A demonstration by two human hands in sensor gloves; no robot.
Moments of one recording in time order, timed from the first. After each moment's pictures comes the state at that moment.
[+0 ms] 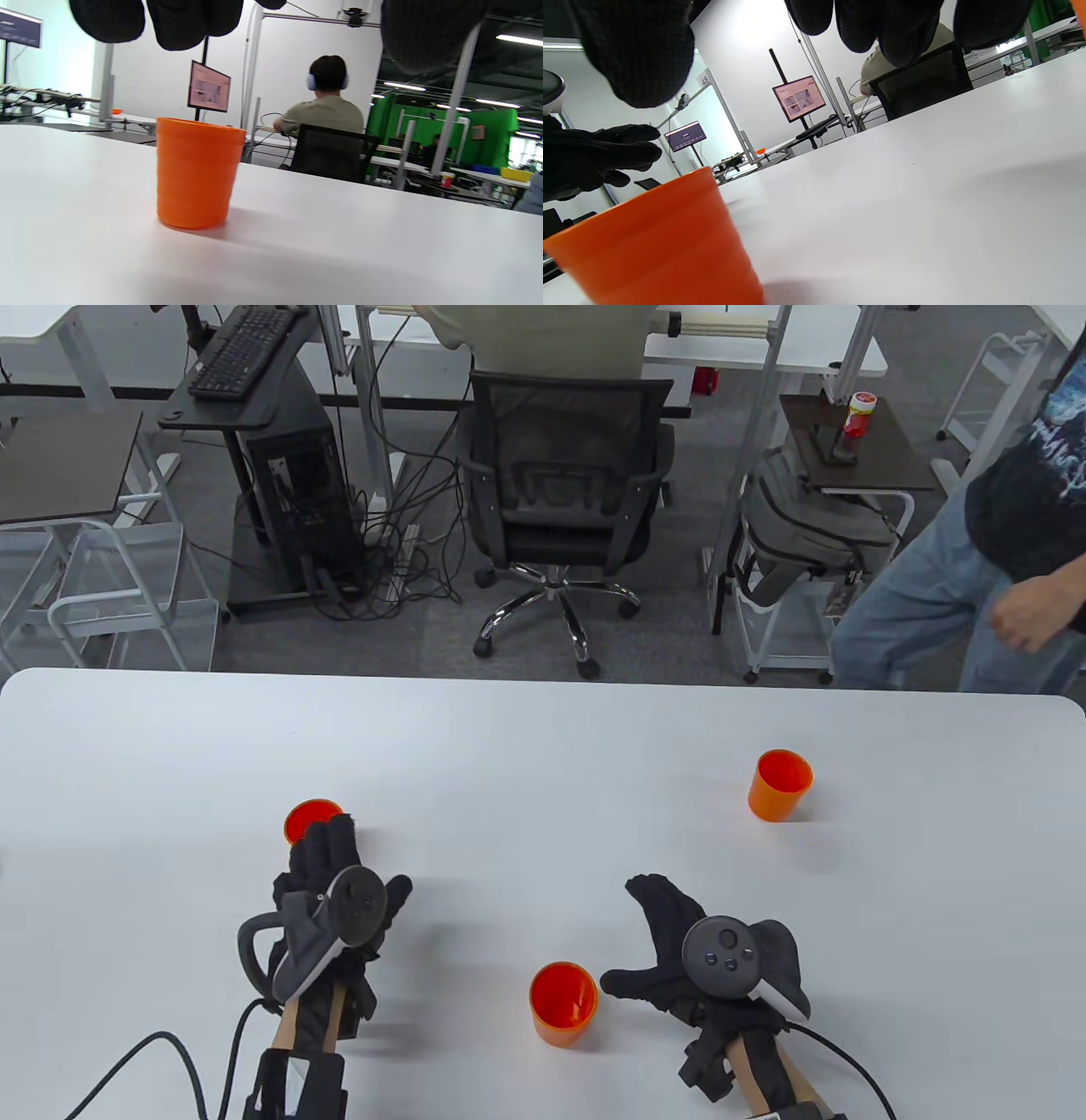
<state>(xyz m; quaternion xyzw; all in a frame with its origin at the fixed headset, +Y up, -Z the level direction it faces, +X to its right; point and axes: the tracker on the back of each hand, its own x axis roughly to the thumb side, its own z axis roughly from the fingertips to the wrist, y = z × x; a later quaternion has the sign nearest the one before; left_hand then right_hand) -0.235 -0.695 -0.334 0.07 0.10 0.08 0.99 0.163 -0.710 -0.306 0.20 0.01 0.94 0.26</state>
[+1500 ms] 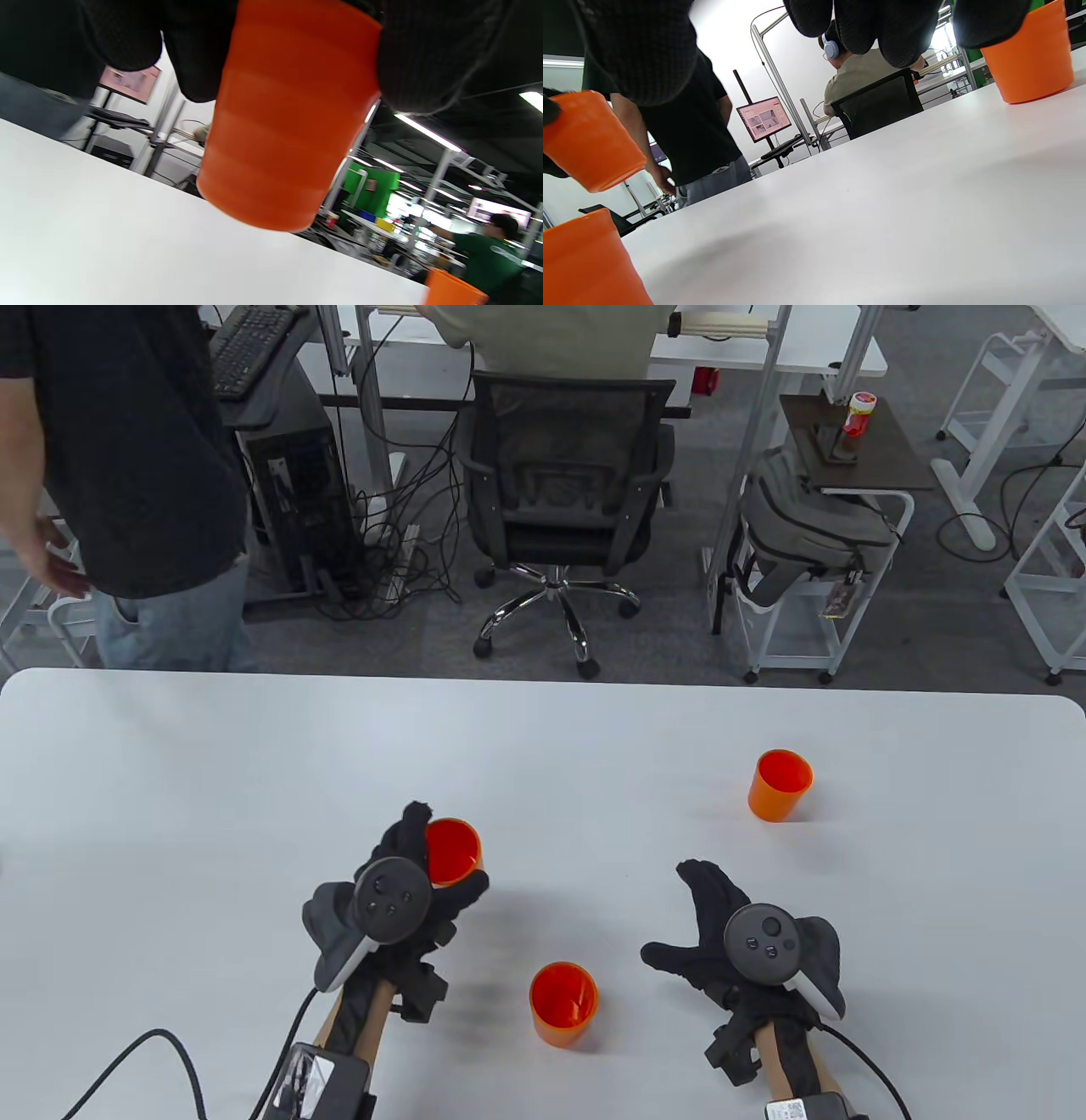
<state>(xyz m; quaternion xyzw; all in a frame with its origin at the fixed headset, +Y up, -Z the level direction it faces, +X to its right) -0.149 -0.659 -0.305 0.12 -0.07 0.21 0.97 0.198 -0.714 -0.317 0.14 -0.01 0.95 0.27</state>
